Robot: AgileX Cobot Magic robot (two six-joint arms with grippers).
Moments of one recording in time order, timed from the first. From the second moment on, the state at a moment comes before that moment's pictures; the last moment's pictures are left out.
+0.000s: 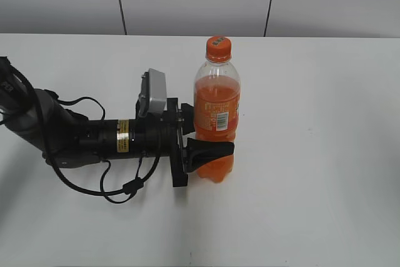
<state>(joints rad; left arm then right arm) -0.41 2.32 -1.00 1.12 -1.29 -0.36 0.00 0.83 -1.08 0.37 1.22 -0.16</state>
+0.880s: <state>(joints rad) -0.41 2.32 -1.00 1.10 -1.29 -0.36 0.15 1.49 -1.47 0.34 1.22 0.00</state>
